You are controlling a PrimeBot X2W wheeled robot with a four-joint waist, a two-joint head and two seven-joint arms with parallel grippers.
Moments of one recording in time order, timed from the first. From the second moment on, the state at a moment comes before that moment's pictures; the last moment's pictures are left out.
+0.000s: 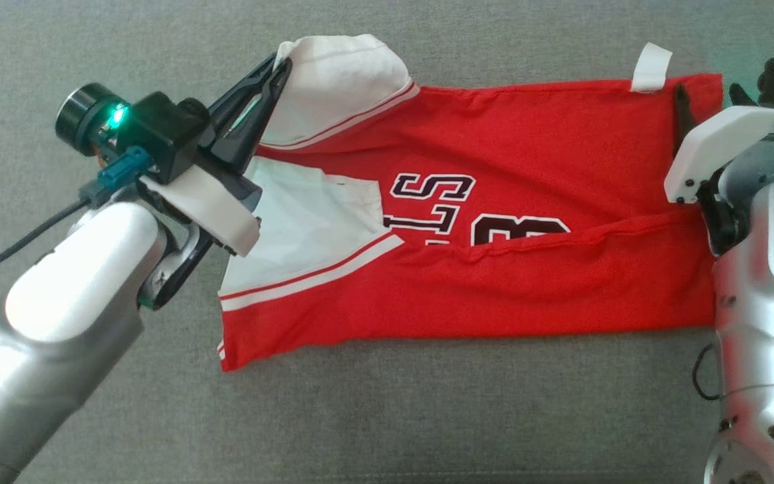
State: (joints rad) left arm -0.88 0.53 -0.94 0.24 -0.65 0.03 -0.08; right arm -0.75 -0.05 -0.29 0.69 -0.18 0.13 0.26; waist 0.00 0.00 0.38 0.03
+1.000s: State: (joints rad) left arm -1.00 0.58 -0.87 0.33 -0.66 0.07 -0.08; right arm -1.08 -0.17 -0.06 1.00 -0.08 0.13 -0.02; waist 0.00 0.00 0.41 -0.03
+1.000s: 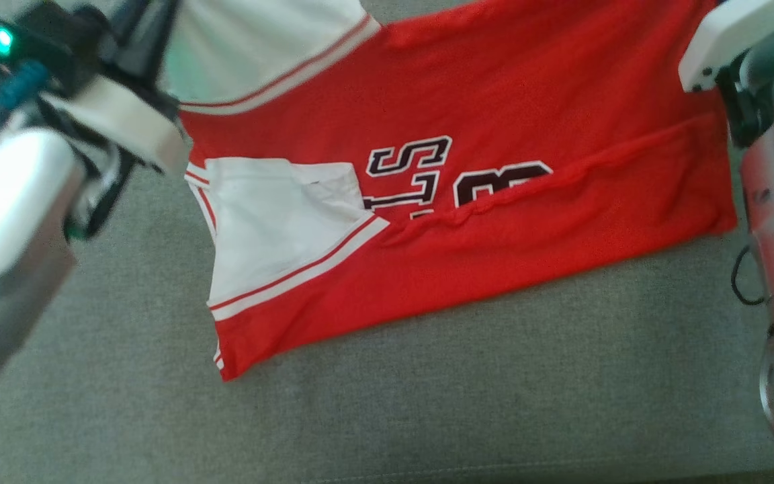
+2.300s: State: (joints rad) left arm -0.91 0.49 -0.93 0.55 -0.68 -0.04 -0.16; right arm -0.94 -0.42 0.56 0.90 0.58 0.13 -0.02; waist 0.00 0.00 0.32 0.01
